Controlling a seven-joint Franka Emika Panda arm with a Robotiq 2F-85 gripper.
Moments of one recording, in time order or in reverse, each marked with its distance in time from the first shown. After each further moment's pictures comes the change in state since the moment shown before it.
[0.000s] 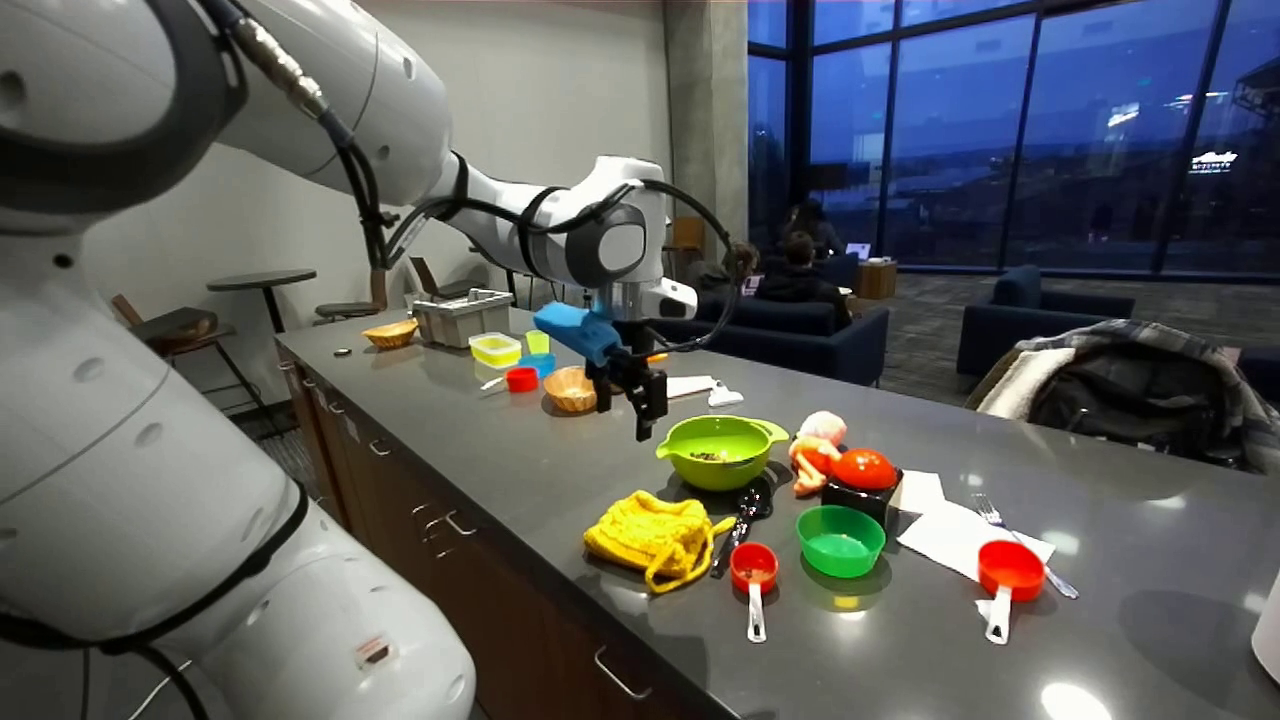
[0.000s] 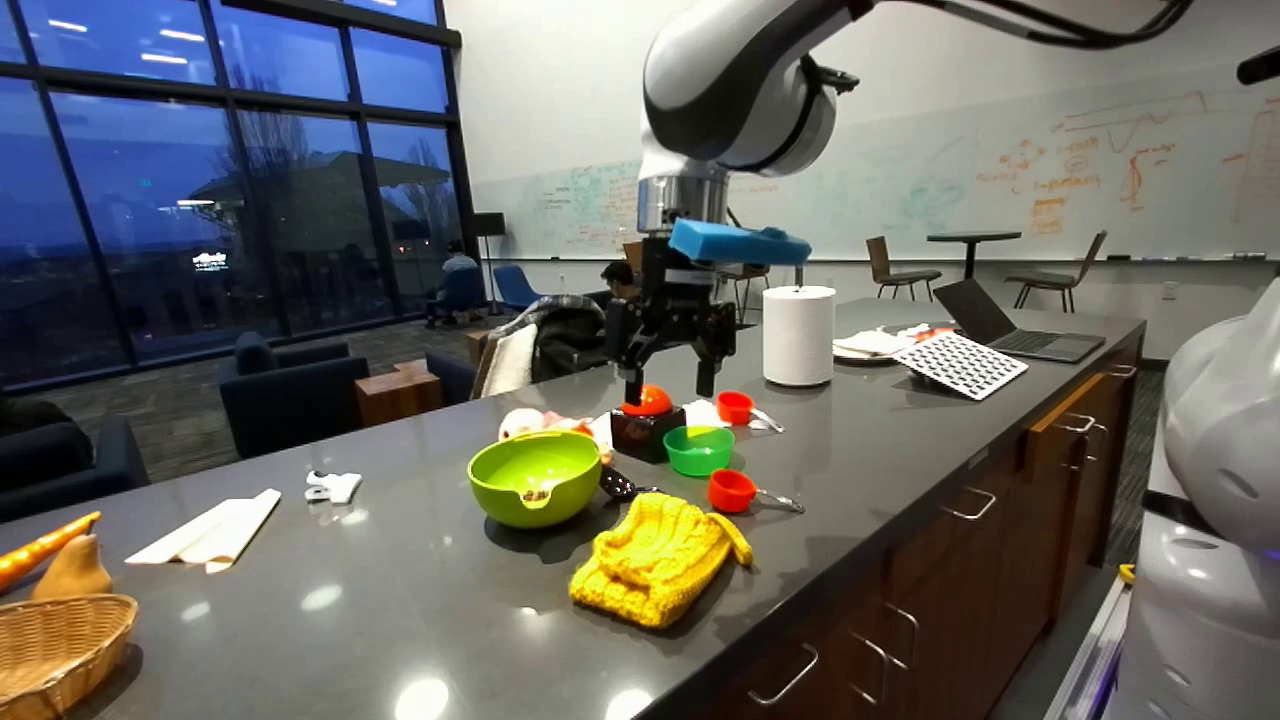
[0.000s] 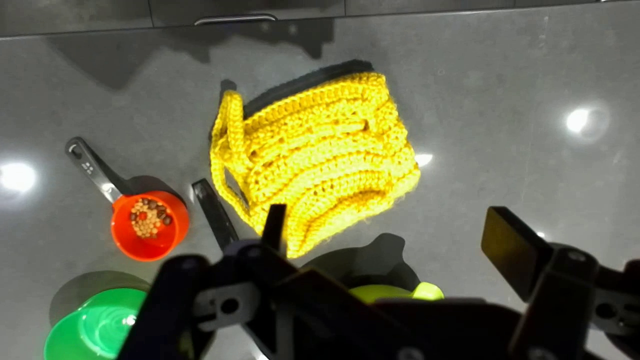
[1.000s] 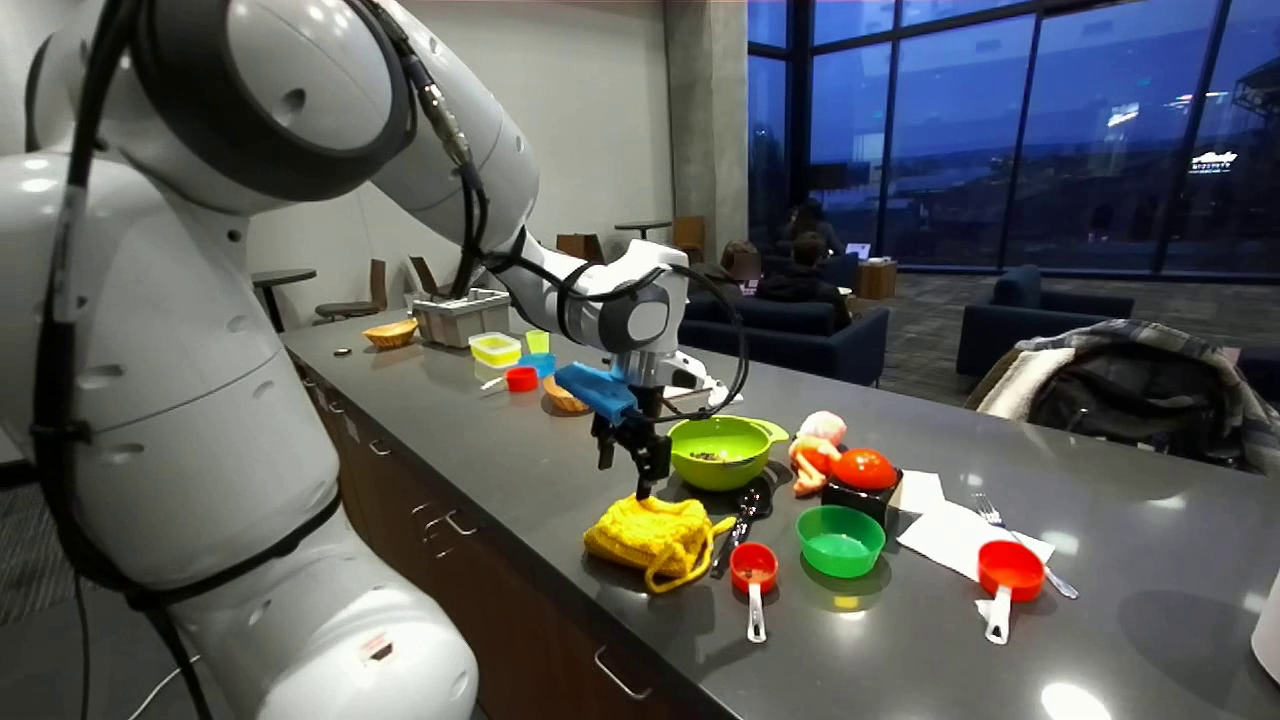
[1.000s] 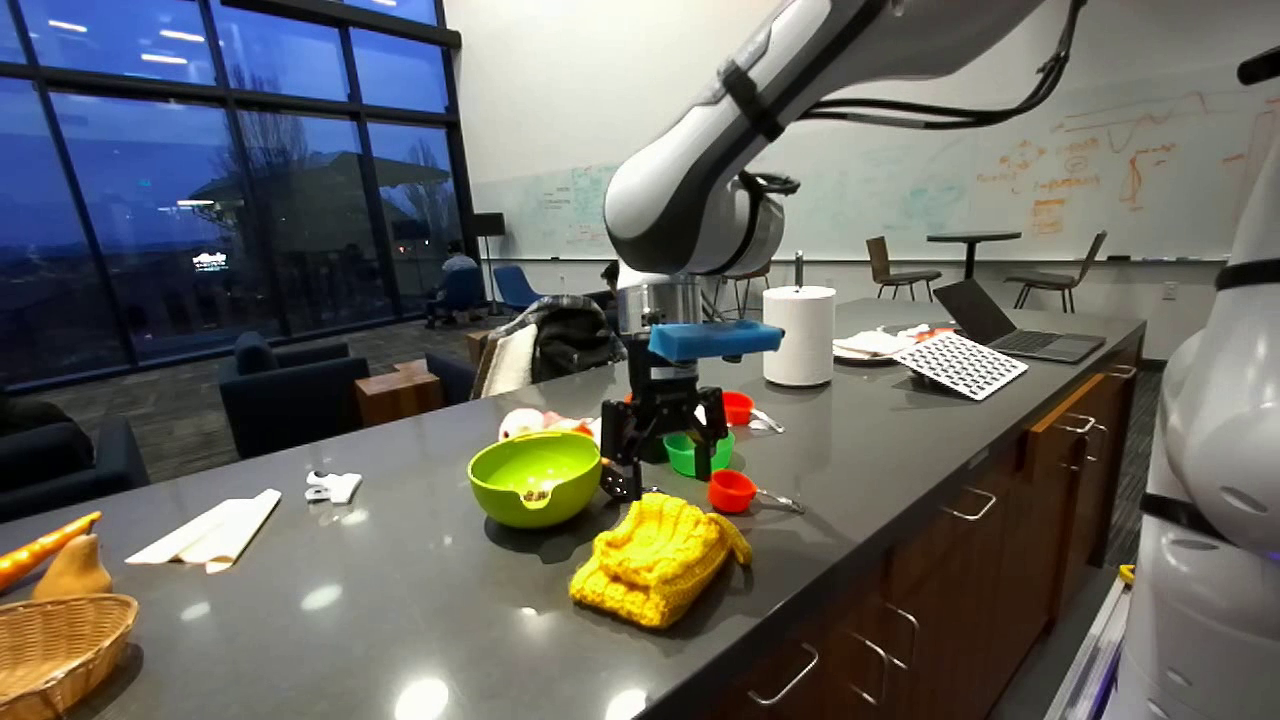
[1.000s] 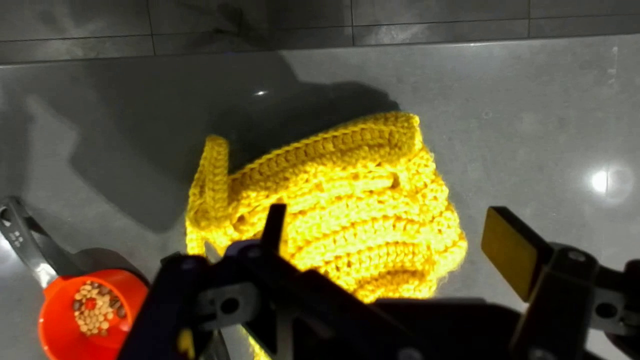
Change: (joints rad) arm 0.017 0.247 0.000 0.004 0.013 0.079 -0.020
